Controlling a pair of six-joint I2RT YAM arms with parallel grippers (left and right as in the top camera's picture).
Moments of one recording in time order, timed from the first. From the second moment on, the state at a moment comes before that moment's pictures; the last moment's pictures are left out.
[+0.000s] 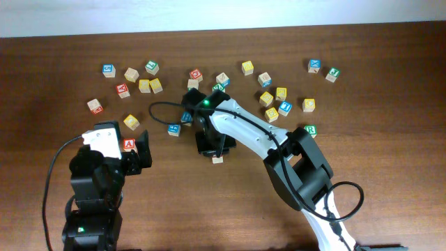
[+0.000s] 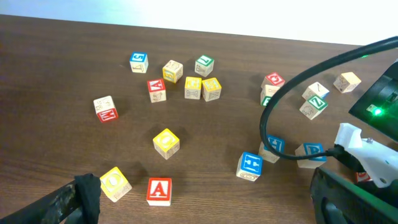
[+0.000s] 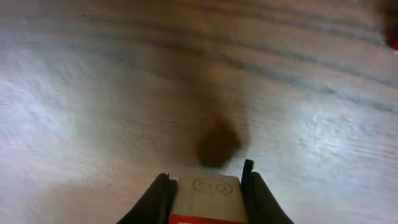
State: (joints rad) left arm 0.04 0.73 0.60 -0.34 0.01 -0.07; right arm 0.72 2.28 1.82 -1.15 -0.12 0.56
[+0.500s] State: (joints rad) left arm 0.04 0.73 0.60 -0.34 0.01 -0.07; right arm 0.72 2.28 1.78 -1.10 -0.15 0.58
